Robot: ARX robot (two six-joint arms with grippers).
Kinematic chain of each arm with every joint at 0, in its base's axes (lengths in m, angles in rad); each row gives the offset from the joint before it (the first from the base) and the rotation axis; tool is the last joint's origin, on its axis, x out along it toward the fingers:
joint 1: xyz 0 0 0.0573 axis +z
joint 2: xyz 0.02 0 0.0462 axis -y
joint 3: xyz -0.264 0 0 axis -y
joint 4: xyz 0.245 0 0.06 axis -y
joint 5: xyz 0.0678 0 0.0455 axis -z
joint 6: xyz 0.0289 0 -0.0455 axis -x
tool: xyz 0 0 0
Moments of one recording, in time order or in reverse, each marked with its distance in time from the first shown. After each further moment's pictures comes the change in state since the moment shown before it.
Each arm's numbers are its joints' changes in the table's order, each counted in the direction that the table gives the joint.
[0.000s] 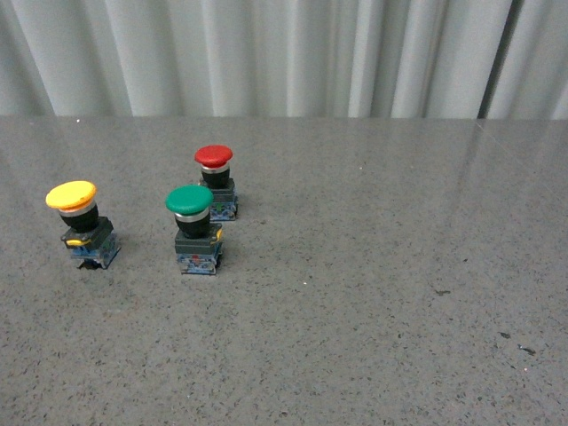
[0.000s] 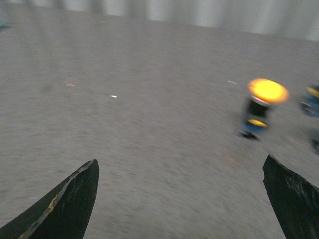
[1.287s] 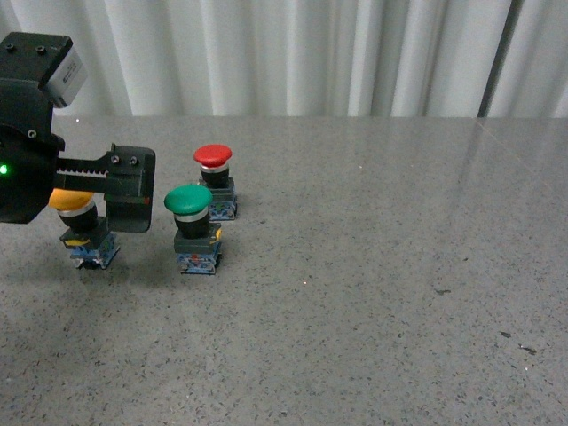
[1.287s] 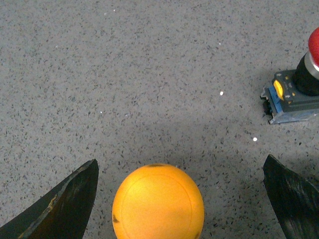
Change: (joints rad) left arm -0.091 -1.297 0.639 0.290 0.254 -0.097; right arm 0.000 0.000 0.000 -0.002 0.003 0.000
